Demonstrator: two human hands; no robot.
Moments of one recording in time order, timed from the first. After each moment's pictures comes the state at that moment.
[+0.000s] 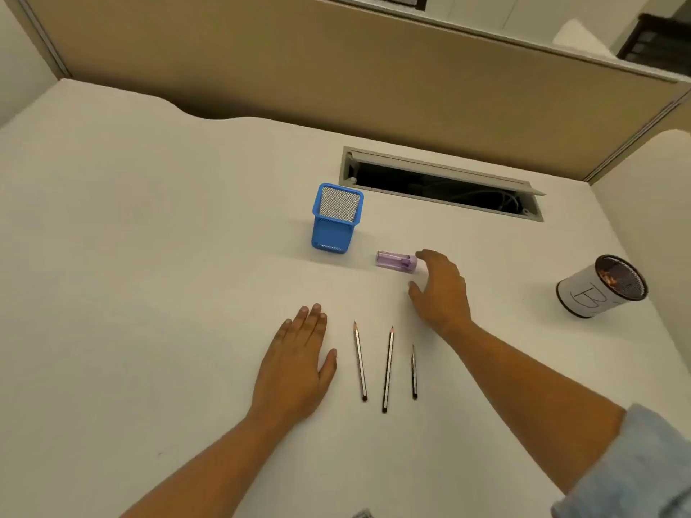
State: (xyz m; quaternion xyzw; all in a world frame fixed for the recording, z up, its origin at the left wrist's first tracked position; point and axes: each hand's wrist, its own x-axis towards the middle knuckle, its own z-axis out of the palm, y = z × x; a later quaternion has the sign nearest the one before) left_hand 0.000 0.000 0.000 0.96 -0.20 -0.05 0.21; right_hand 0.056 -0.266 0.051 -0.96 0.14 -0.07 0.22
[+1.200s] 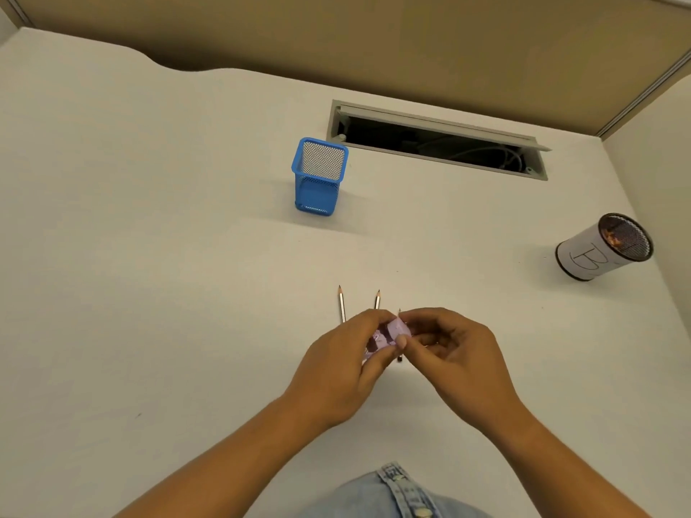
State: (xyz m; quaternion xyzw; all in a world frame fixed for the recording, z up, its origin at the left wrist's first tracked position) left_hand -0.052 -0.061 0.075 0.84 -0.25 -0.13 0.47; right_hand -0.095 -0.226 0.128 -0.83 0.13 0.00 0.55
